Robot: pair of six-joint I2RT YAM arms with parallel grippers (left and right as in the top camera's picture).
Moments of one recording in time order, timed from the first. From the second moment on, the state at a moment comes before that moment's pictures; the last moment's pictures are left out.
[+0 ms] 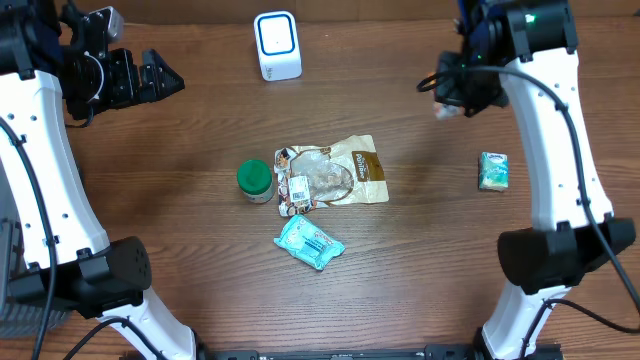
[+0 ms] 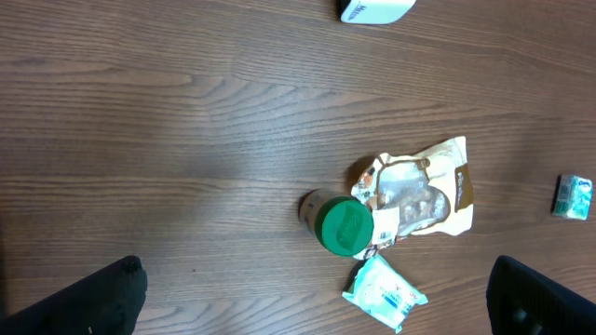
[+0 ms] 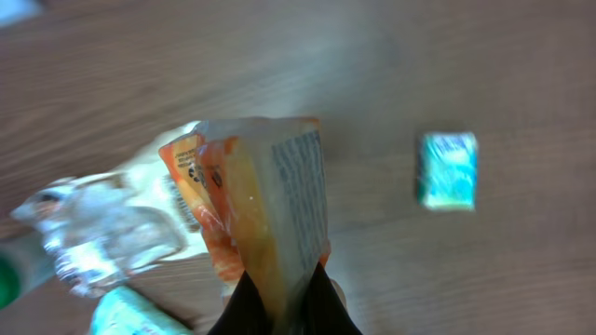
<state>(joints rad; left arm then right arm) 0.25 1.95 2.41 -1.69 0.36 0.06 0.17 2.00 2.28 -1.62 0.05 0.36</state>
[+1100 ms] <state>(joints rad) 0.25 1.95 2.41 -1.69 0.36 0.06 -0.03 2.02 1.48 -1.21 0.18 0.42</state>
